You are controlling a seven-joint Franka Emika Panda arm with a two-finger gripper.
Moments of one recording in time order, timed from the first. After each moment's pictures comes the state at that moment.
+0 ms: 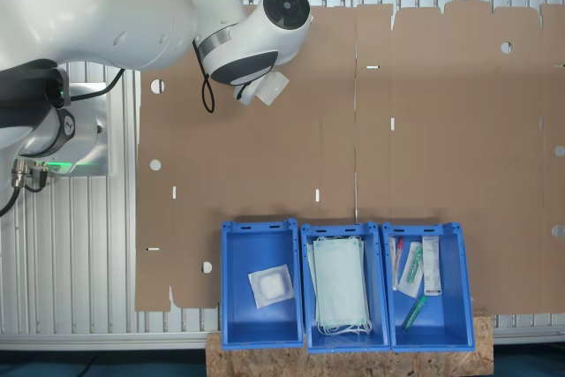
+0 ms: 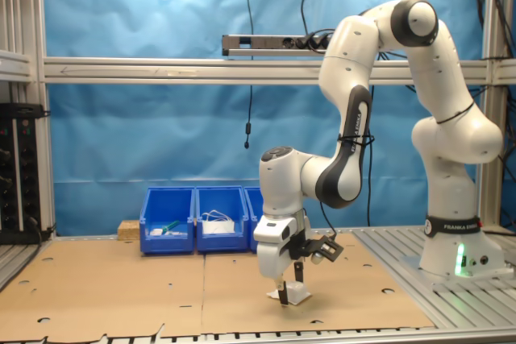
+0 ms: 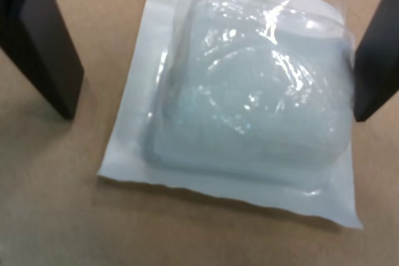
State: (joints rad) arm 0.21 0.36 0.04 -2.44 -0.18 2.66 -1.31
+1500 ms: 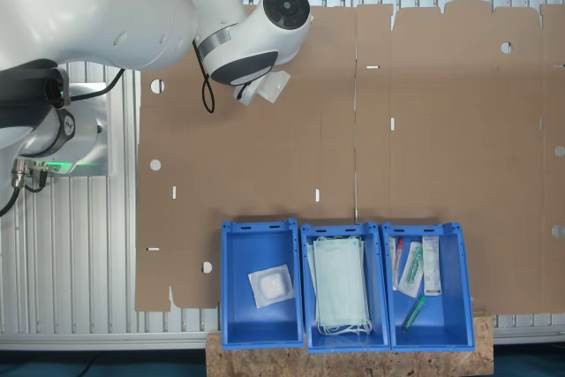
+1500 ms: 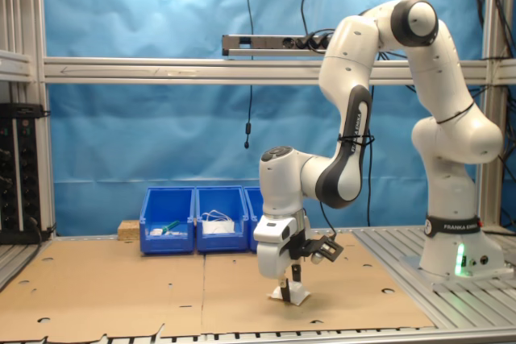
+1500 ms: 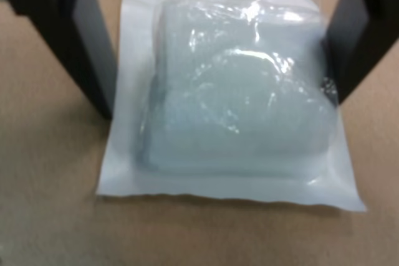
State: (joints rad) arm 0.21 0.36 0.04 -2.44 -0.18 2.66 -1.31
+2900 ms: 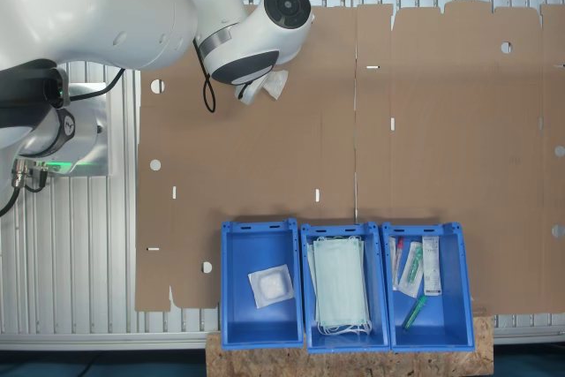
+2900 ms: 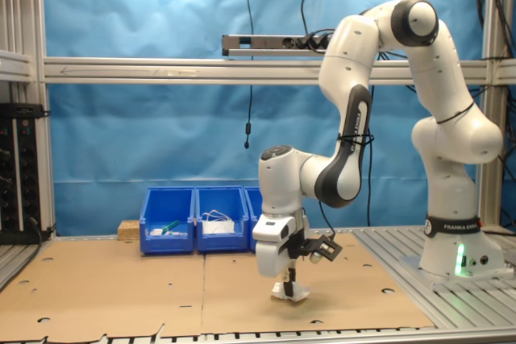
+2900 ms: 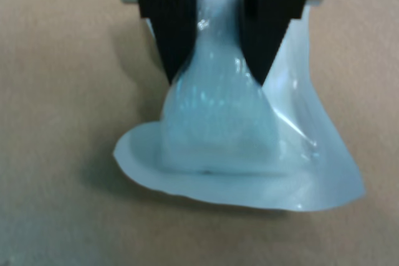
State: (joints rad) arm 0.21 0.36 0.04 -2.44 -0.18 2.66 -1.31
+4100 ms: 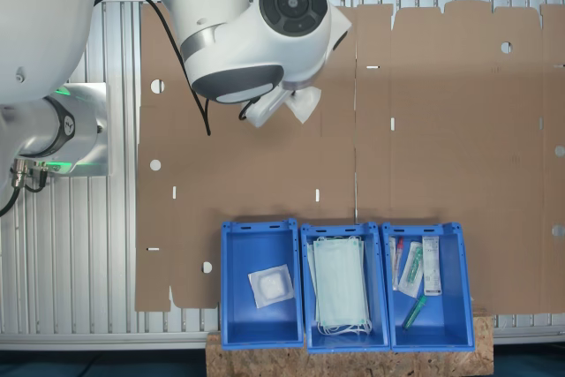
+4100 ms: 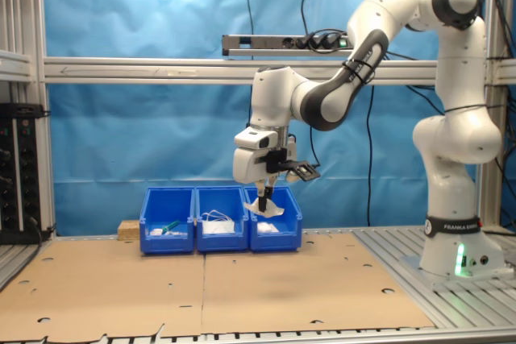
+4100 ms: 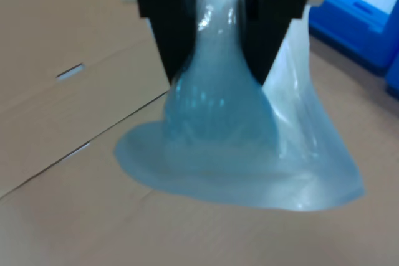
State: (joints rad) arm 0.16 -0.06 -0.06 -2.44 -0.19 2.40 -1.31
